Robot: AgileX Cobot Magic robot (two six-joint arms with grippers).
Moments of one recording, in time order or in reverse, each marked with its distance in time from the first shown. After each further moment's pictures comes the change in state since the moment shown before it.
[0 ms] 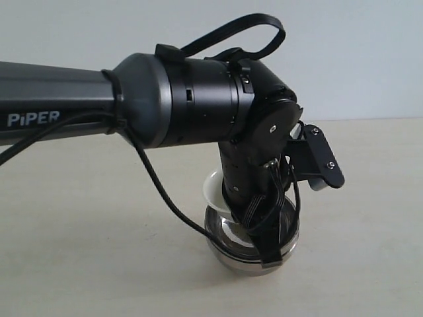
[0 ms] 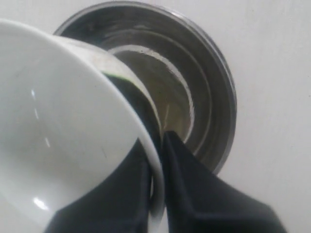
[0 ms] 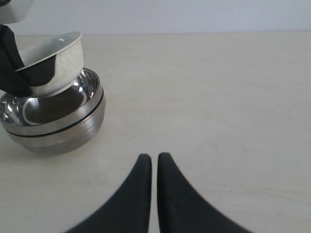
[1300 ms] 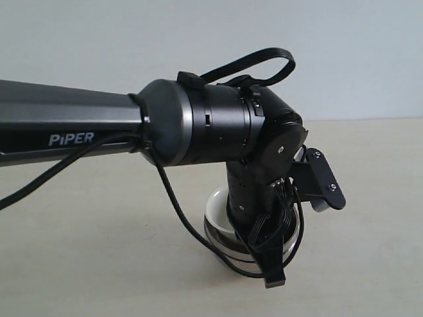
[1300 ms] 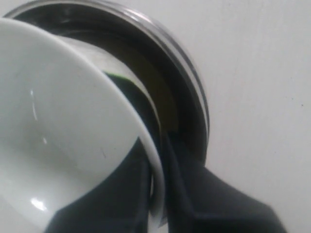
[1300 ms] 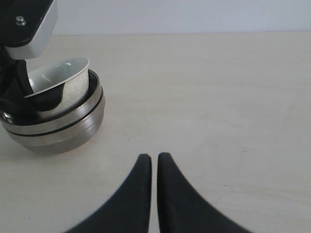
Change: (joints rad) left arm -0.001 0.056 0.000 -0.048 -0.002 0.021; right arm 0.000 0.000 0.000 0.000 0.000 0.000
